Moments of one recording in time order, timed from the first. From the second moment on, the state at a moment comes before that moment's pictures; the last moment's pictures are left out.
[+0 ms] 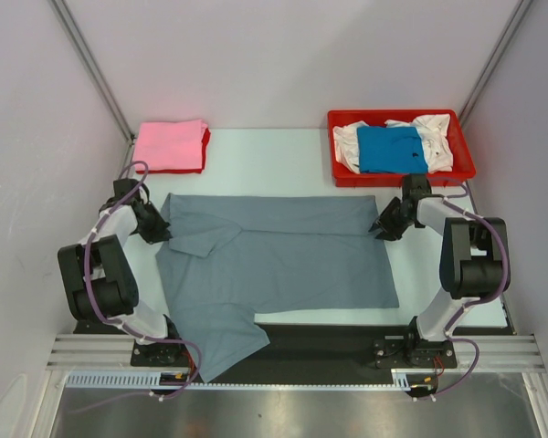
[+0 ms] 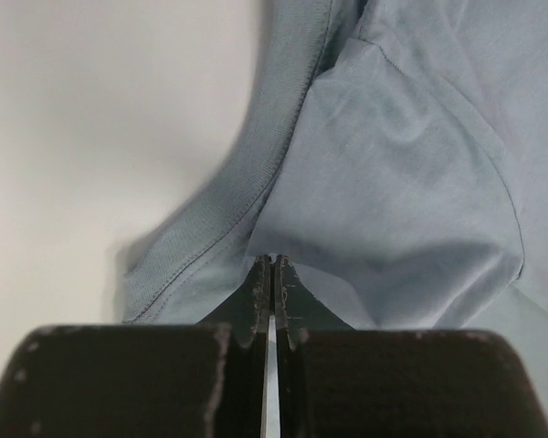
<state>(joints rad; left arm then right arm) 0.27 1.57 0.96 -0.54 0.15 -0.42 -0.01 1.72 0.99 -0.42 -0.21 0.72</state>
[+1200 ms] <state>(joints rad) 0.27 1.50 1.02 -0.58 0.20 -0.45 -0.03 1.77 1.04 -0.44 -0.23 0.75</state>
